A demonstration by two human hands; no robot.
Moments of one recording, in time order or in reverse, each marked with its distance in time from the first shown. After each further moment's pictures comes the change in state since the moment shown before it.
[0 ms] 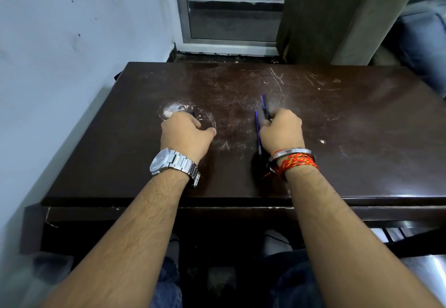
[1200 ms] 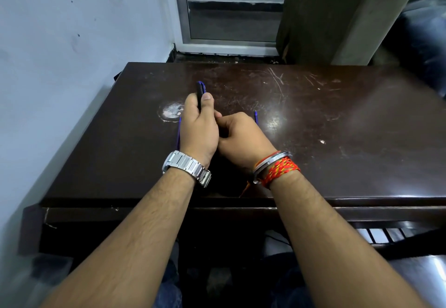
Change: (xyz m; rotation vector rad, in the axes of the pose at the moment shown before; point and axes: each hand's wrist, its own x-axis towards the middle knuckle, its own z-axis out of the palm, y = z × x) left_hand -0.007 0.026 0.020 -0.748 0.046 0.037; right_hand -0.038 -0.039 0.014 0.226 -0.401 -0.471
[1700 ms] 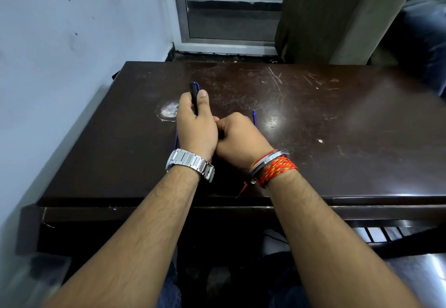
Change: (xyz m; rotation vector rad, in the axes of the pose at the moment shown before) left_hand 0.002 -0.001 0.004 0.045 0.111 0.029; right_hand -0.003 -0.007 -0.002 -0.076 -0.038 -0.004
